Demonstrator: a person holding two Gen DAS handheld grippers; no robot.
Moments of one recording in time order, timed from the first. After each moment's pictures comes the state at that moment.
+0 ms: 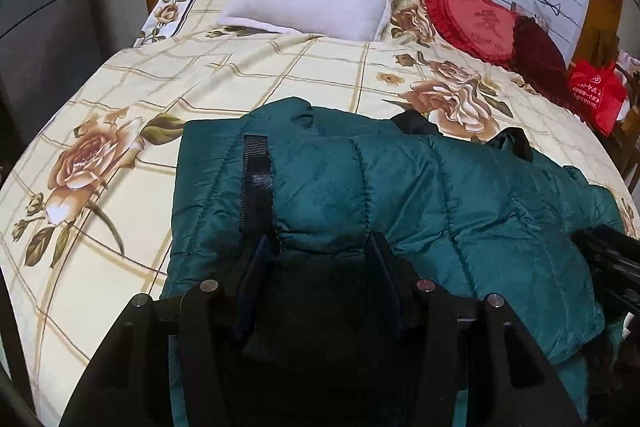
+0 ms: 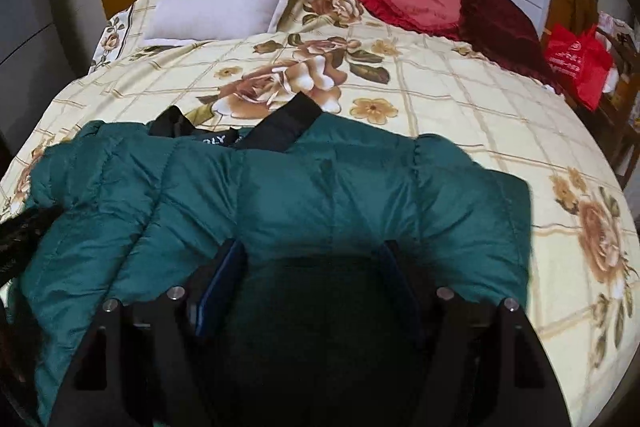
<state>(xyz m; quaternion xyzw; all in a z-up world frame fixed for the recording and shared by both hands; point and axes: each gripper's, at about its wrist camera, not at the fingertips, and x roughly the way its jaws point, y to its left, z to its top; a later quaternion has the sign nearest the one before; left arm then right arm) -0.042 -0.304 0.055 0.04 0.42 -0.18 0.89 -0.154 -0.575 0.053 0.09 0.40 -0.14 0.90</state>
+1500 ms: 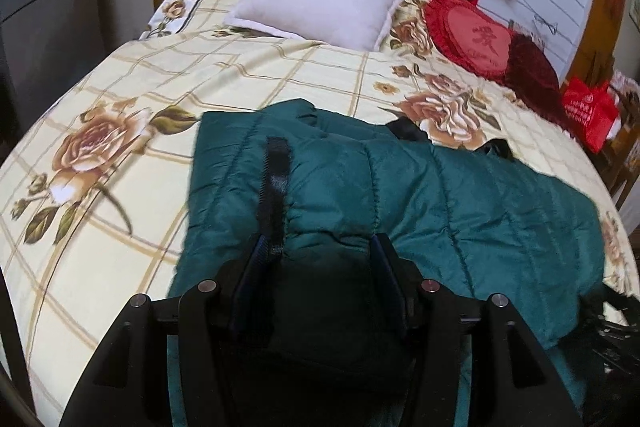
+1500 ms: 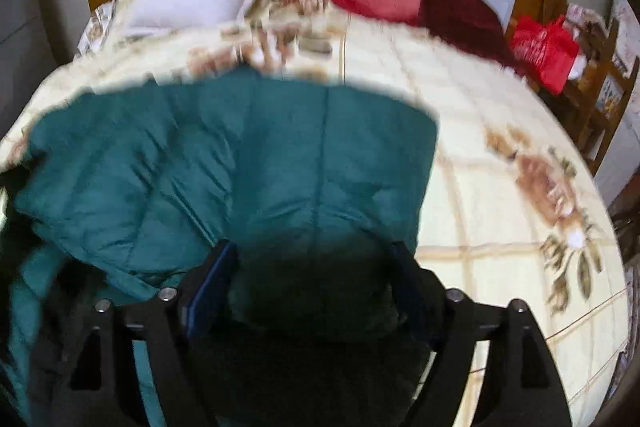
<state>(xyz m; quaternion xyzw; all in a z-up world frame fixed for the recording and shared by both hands) -0.060 -0.282 0.070 0.00 0.41 -0.19 0.89 -0.229 -0.599 0.034 0.08 0.42 -0.18 0.88</state>
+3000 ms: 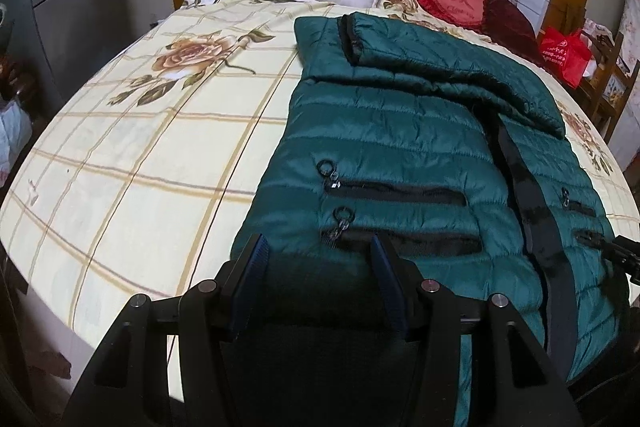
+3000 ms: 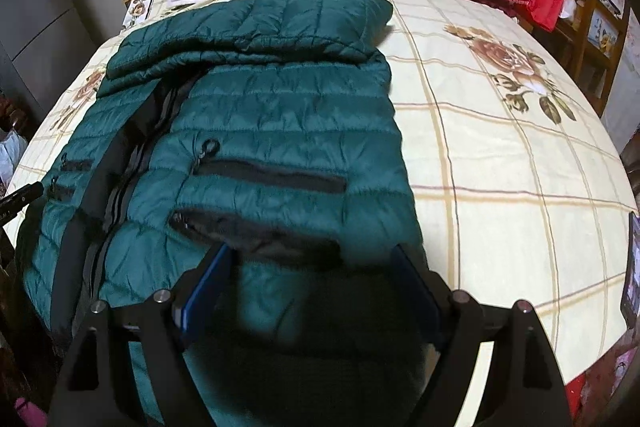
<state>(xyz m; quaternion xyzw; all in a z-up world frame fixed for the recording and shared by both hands) -0.258 -0.131 0.067 0.06 0.44 -0.20 0.87 -0.452 -0.524 0.037 0.13 0.46 -0.13 0.87</state>
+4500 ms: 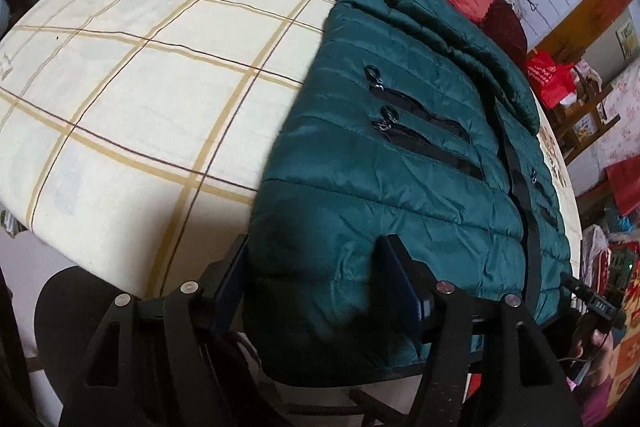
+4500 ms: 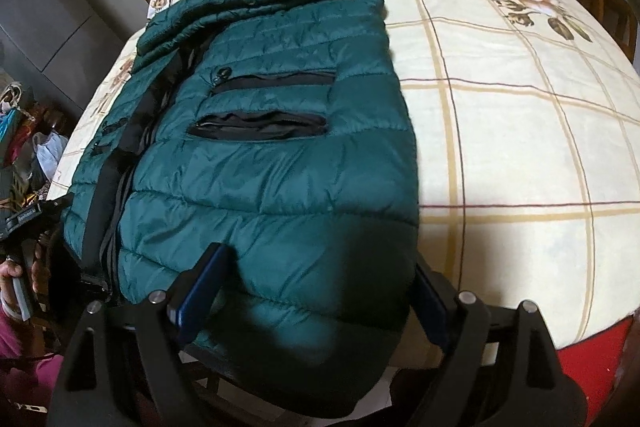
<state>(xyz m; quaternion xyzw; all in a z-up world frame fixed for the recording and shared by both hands) -0.270 -0.064 0.035 -0.06 0.55 -0.24 0.80 -0.508 -0.533 0.011 0.21 0.48 -0.05 0.85</state>
